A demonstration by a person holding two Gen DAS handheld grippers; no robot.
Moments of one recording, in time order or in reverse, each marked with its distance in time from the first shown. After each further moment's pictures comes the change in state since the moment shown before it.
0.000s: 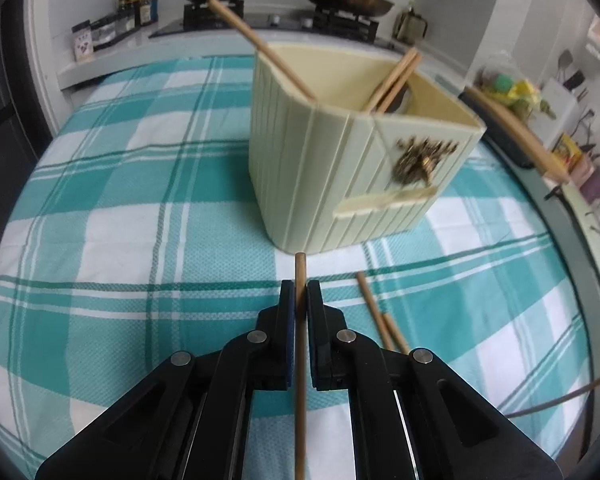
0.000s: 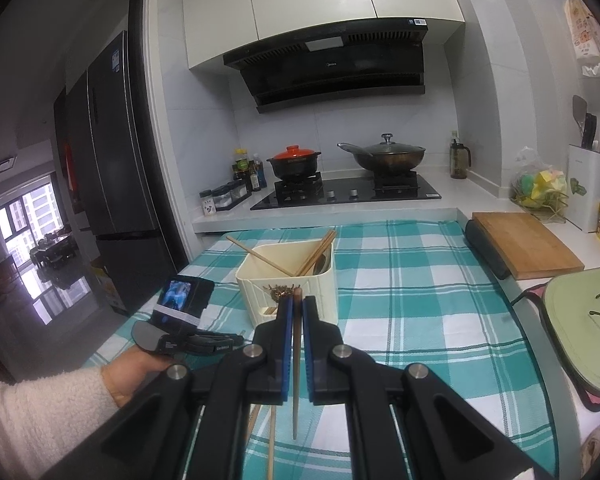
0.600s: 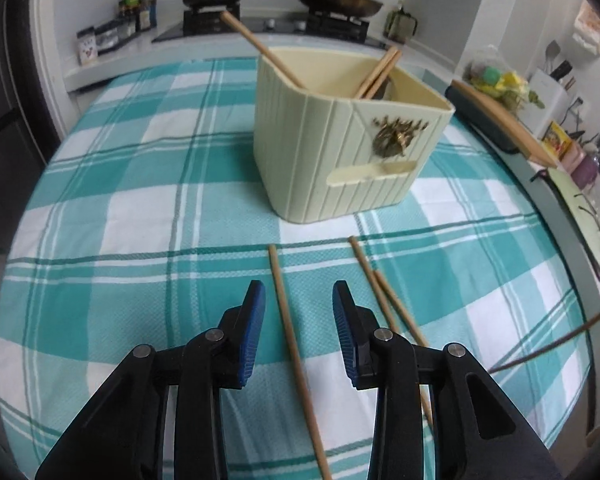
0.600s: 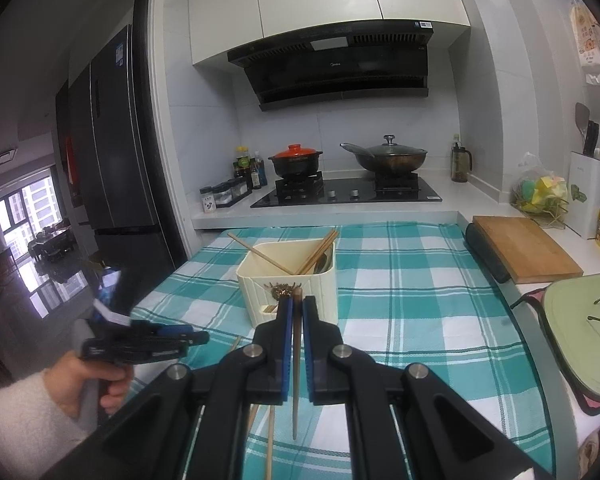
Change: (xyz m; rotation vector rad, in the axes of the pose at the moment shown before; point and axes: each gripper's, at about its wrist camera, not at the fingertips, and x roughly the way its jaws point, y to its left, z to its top) left arm 0.003 0.002 -0.018 0.035 0.062 0.013; right arm 0.002 0.005 -0.001 -0.021 0.005 -0.008
